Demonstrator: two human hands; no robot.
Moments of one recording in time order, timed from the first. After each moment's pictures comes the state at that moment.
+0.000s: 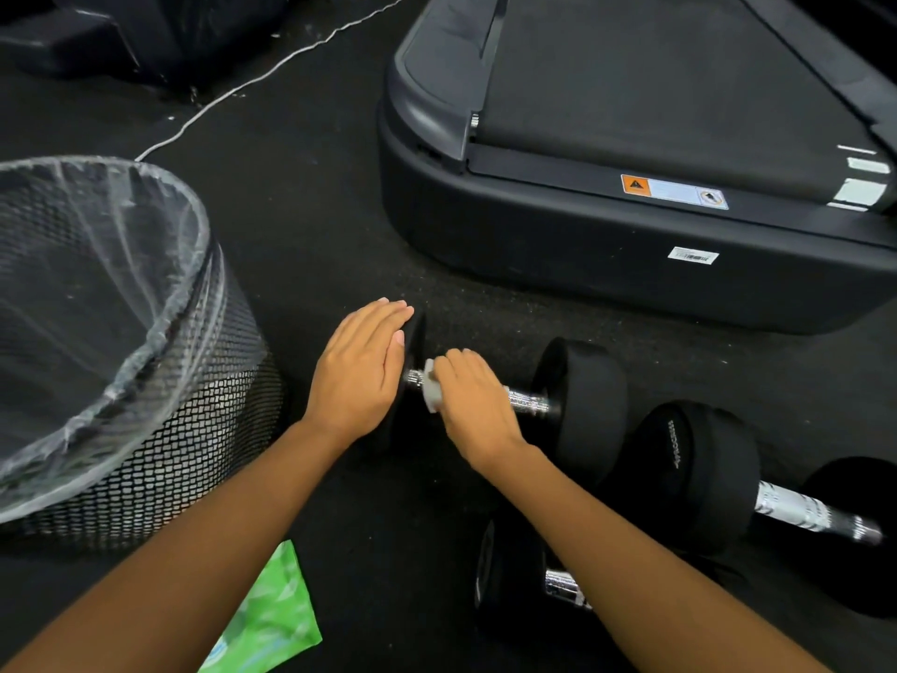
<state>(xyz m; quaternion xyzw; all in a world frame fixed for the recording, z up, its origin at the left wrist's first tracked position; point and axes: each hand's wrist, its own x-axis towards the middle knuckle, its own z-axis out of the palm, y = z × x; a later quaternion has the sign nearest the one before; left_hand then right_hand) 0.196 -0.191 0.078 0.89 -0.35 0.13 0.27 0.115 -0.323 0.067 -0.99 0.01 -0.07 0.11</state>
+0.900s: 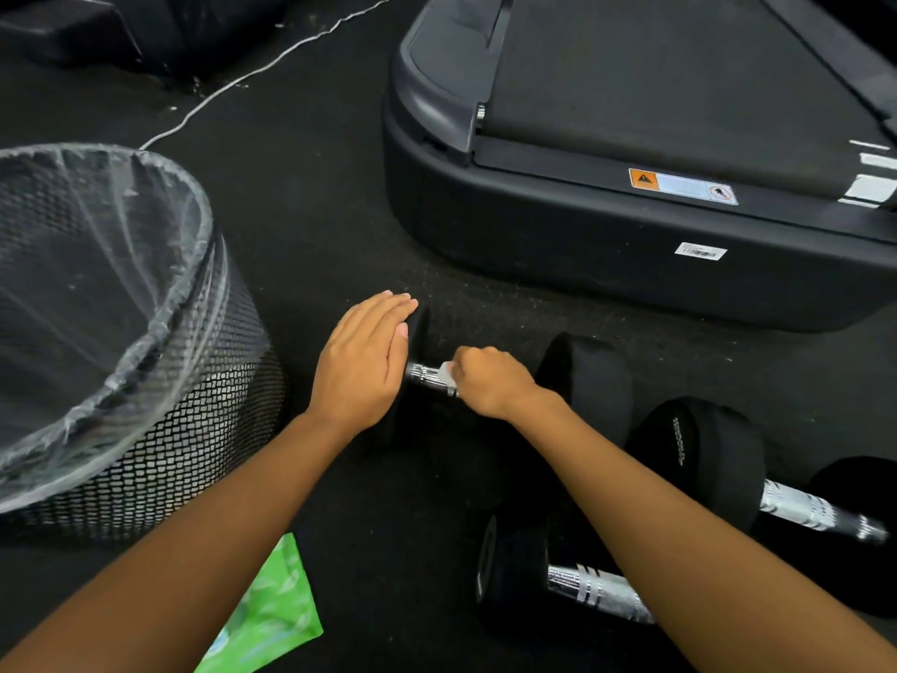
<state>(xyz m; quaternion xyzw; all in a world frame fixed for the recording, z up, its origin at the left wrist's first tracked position) 0.195 -0.192 0.079 0.88 -0.35 0.14 0.29 0.141 -0.347 0.095 -0.96 0.13 0.18 0.19</state>
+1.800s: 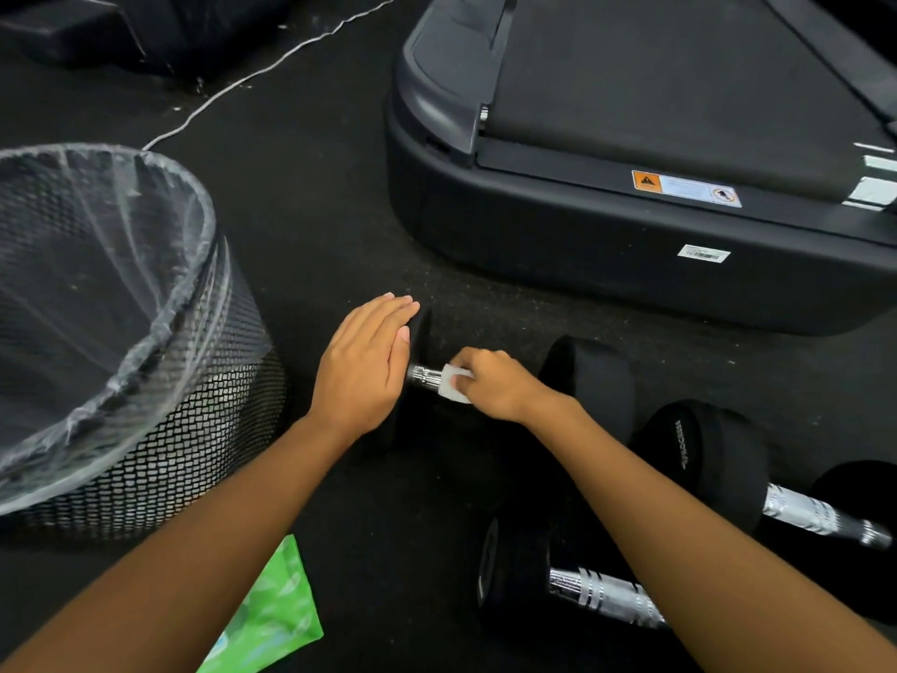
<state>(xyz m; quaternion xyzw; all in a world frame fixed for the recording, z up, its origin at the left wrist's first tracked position) 0.194 -0.192 0.077 0.88 -0.35 0.14 0.29 0.137 -0.355 0.094 -0.93 0.12 0.18 0.28</state>
